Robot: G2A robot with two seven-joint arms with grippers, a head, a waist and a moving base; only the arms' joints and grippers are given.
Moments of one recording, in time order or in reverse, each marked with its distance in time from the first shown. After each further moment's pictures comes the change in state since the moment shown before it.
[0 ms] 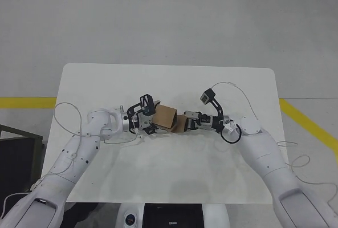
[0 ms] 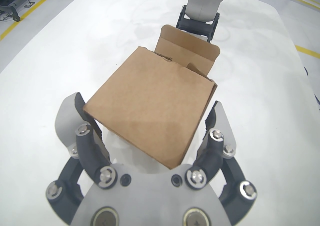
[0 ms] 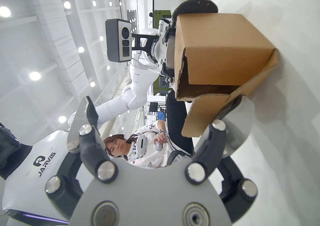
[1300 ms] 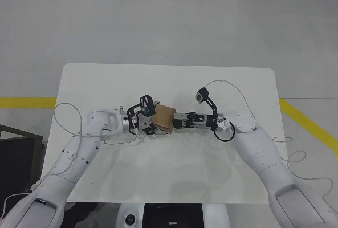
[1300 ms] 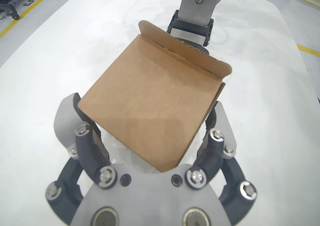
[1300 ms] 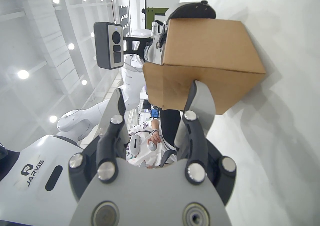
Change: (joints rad) left arm 0.005 -0.002 -0.004 0.003 0.011 -0.003 0.001; right arm 0.035 -0.031 -0.027 0.041 -0.091 0.010 -0.042
